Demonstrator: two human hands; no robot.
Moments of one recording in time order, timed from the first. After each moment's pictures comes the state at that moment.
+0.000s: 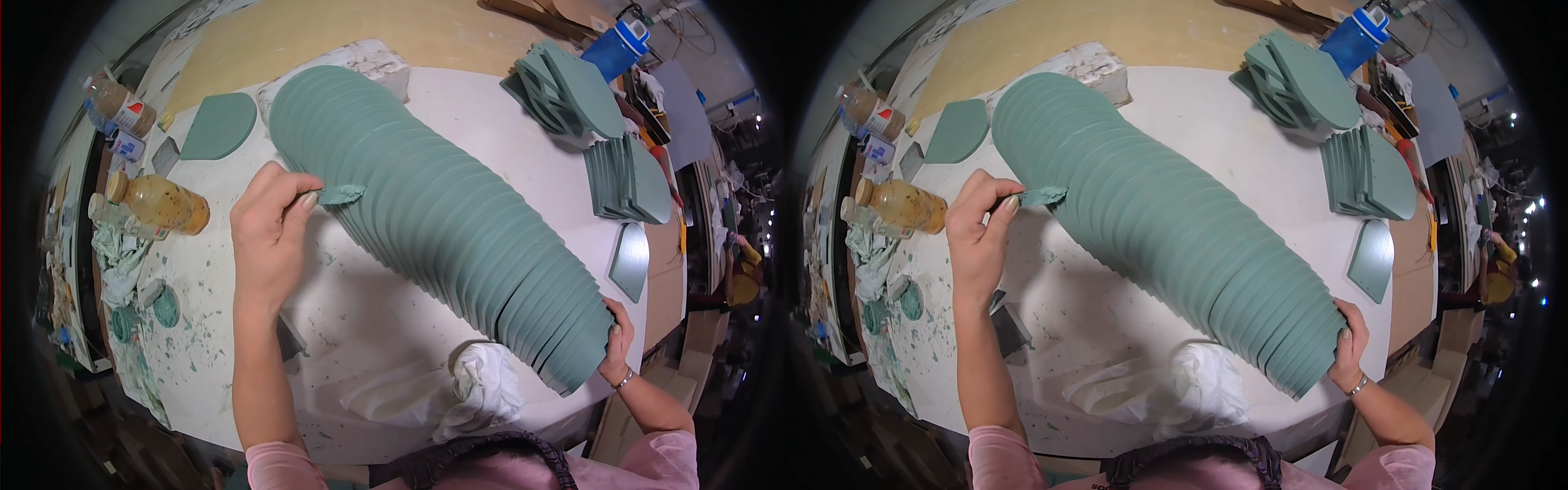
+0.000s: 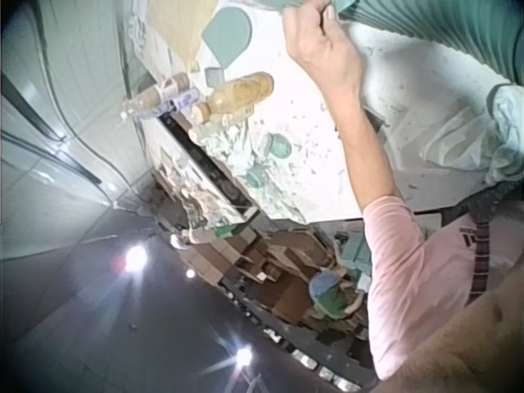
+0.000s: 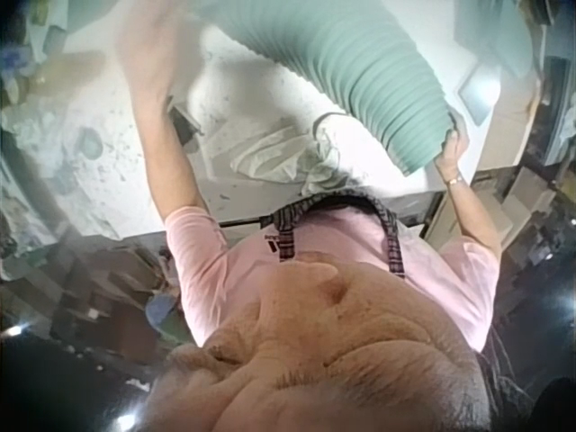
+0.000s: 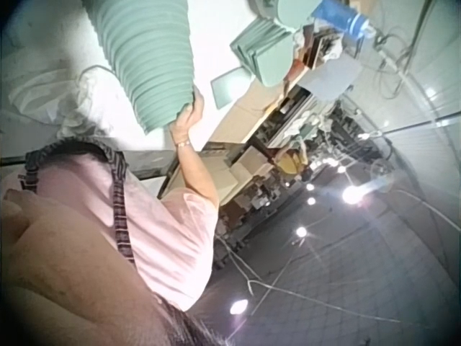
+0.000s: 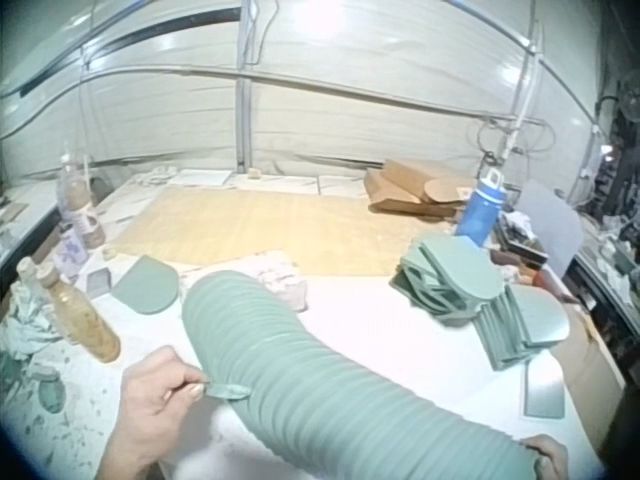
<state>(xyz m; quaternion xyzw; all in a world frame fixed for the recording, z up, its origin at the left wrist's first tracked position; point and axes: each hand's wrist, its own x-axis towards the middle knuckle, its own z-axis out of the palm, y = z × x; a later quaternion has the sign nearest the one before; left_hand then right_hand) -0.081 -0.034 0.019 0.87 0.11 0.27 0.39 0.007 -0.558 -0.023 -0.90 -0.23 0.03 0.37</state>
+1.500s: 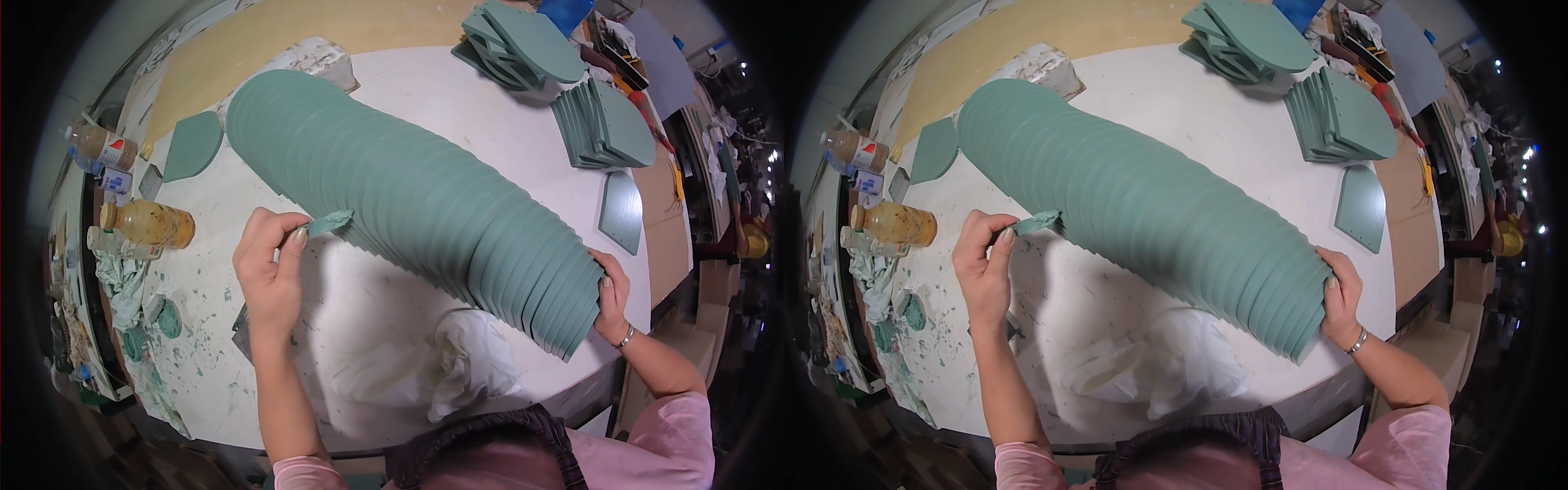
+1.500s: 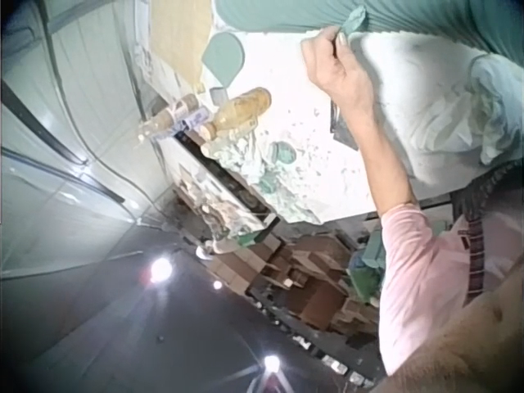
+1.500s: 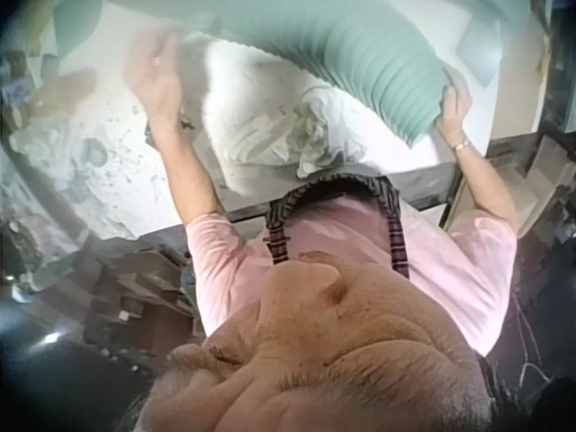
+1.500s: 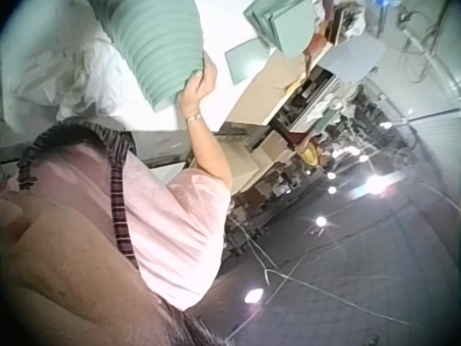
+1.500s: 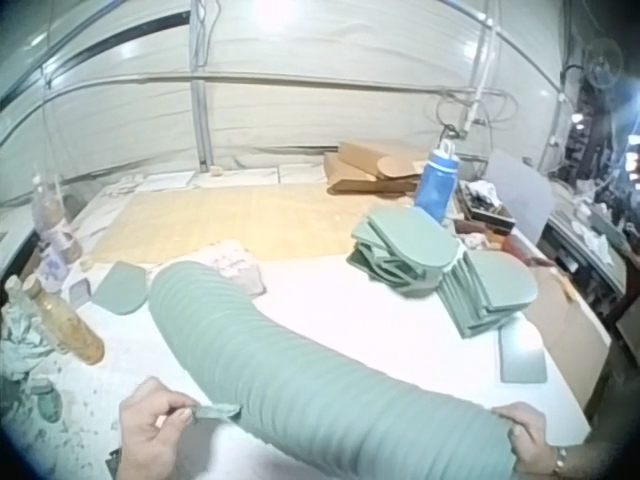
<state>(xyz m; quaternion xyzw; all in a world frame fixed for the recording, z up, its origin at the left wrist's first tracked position) -0.106 -0.091 0.005 0.85 0.11 0.26 0.43 0.009 -0.559 -0.023 -0.88 -0.26 0.01 0.40</state>
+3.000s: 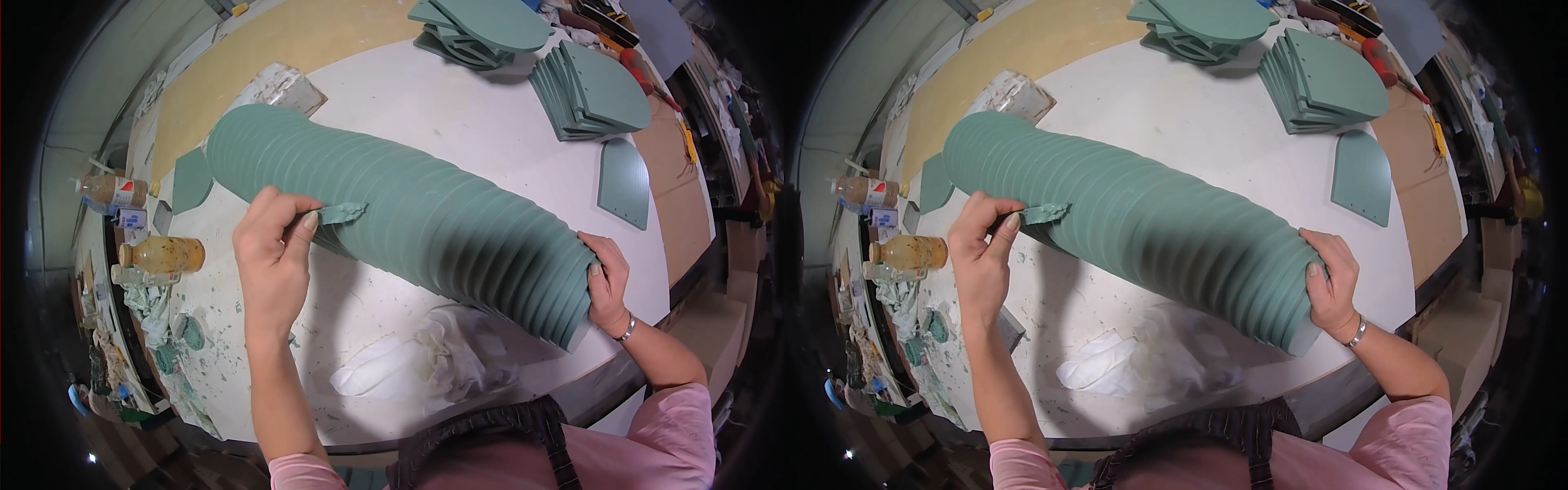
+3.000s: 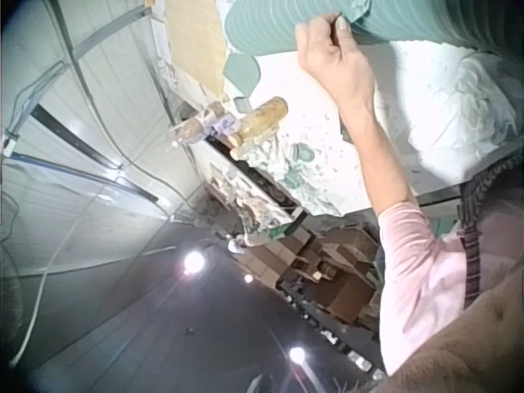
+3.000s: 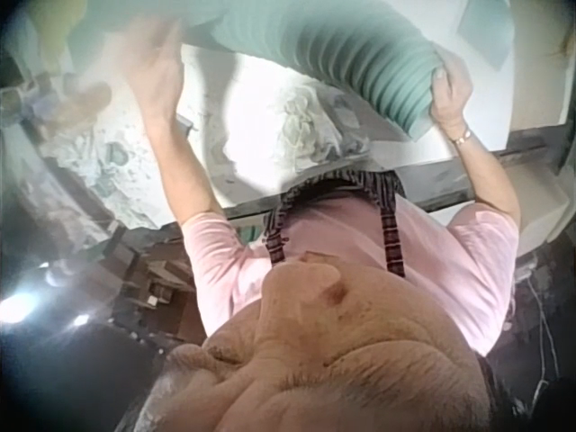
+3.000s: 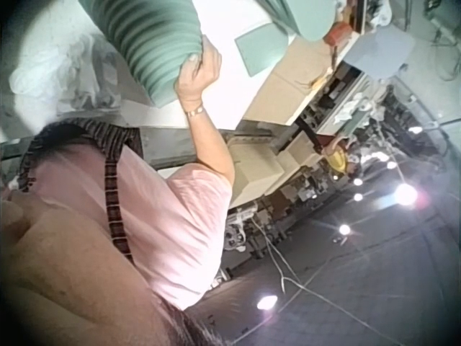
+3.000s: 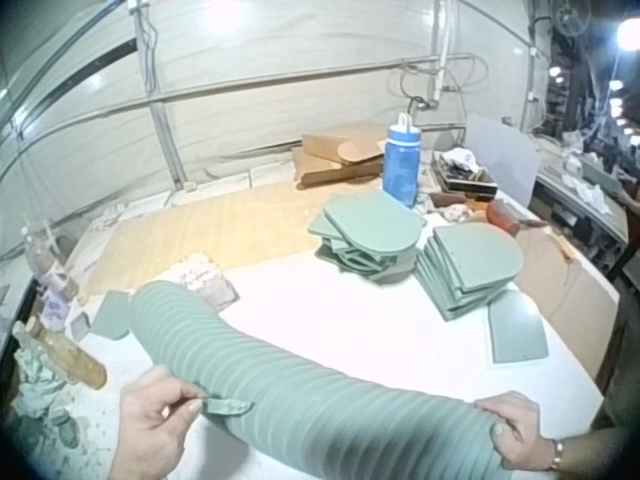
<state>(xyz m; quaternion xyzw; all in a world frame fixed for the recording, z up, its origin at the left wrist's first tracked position) -0.053 -0.143 0.059 0.90 0.08 0.17 0.38 0.010 -0.557 -0.024 -0.88 -0.25 -0.04 0.41</state>
